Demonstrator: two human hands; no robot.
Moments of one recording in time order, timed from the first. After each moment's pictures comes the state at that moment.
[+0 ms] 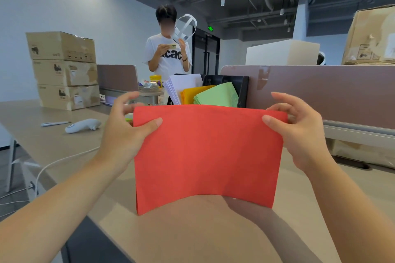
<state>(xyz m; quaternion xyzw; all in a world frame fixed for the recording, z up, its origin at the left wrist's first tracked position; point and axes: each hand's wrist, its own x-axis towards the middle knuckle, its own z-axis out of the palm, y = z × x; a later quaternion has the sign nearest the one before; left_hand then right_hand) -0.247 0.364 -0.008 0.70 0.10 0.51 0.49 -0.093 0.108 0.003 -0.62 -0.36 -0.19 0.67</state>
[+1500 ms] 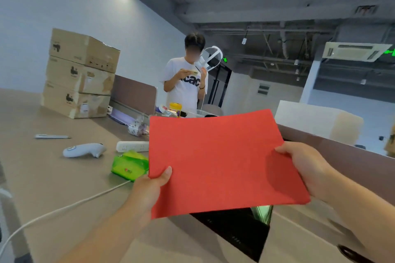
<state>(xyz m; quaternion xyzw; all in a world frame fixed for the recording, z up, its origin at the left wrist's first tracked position) -0.143 0.515 -0.039 0.49 0.20 0.32 0.78 -0.044 0.274 0.115 -0.75 -0.16 0.07 0.64</state>
